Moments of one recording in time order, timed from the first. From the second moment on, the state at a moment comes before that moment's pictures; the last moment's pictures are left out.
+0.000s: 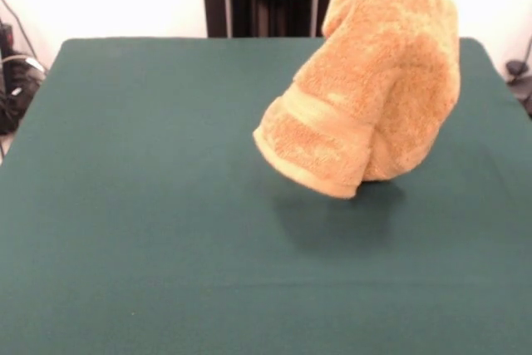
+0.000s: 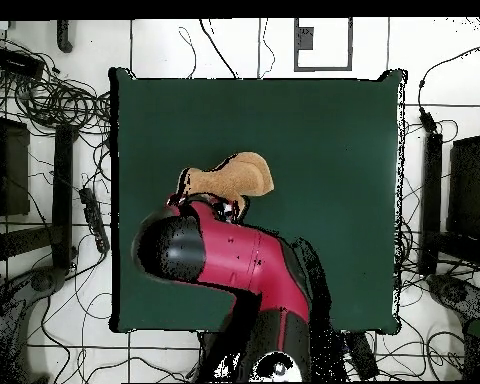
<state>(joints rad) 0.13 -0.84 -0.24 1.72 0.19 0.51 1.66</state>
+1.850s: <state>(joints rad) 0.07 -0.41 -0.22 0.76 0.18 1.07 1.66</state>
